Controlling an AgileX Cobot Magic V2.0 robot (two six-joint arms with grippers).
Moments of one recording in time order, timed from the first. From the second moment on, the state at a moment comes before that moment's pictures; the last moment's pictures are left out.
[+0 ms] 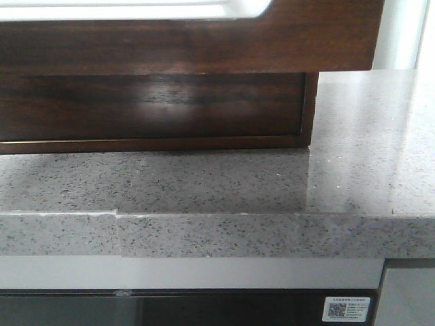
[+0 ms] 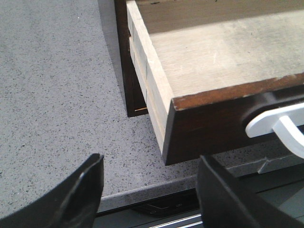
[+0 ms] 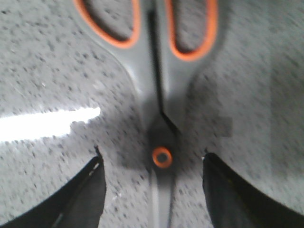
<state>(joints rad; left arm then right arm) -0.07 0.41 -0.73 -0.24 0.92 0.25 -0.42 1.76 -1.42 0.07 1.10 -0.30</state>
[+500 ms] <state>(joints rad) -0.07 0.41 -0.73 -0.24 0.91 0.25 -0.42 1.83 -1.47 0.06 1.10 -0.31</state>
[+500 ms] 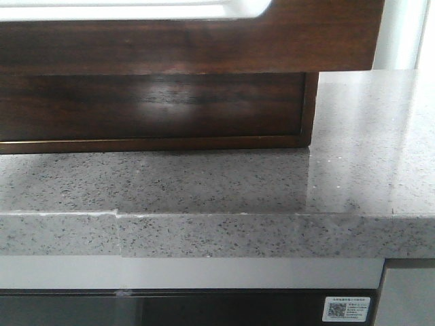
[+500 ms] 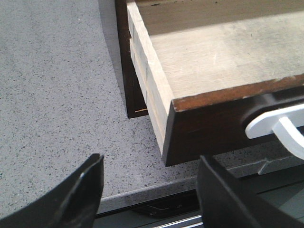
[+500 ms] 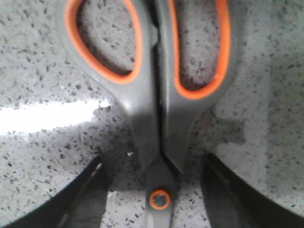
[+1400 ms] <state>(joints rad) -0.07 0.41 -0.73 -0.23 0.91 0.25 -0.39 1.76 -1.56 0.06 1.15 -0.32</state>
